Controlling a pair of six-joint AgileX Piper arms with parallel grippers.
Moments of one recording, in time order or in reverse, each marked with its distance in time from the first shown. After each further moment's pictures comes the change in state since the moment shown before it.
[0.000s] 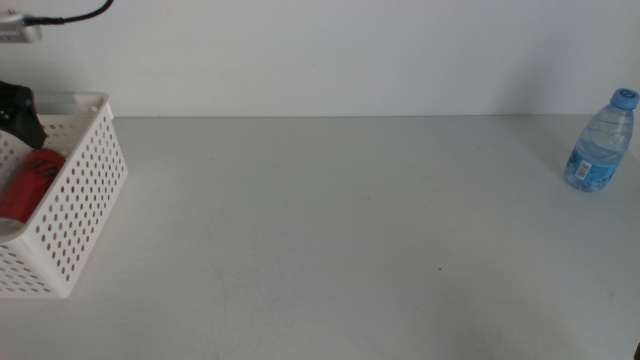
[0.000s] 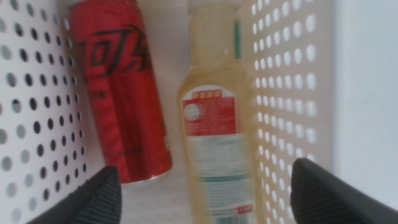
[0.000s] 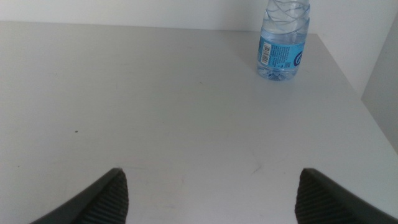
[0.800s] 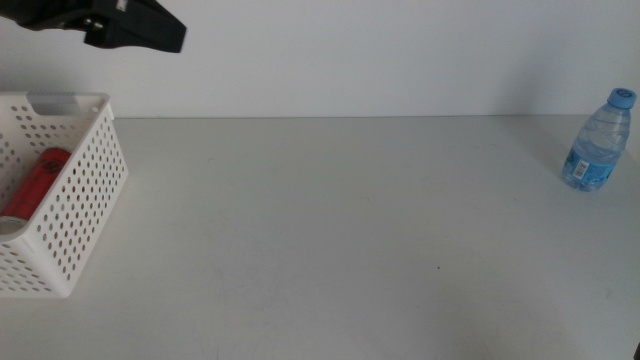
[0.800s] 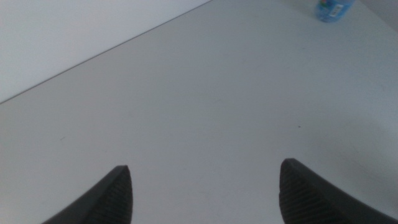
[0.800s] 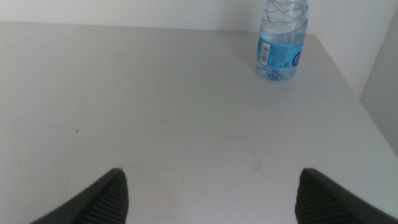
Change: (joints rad) left arm -0.367 -0.527 0.207 -0.391 -0.097 0.129; right arm 0.000 0.000 0.000 0.000 0.001 0.000
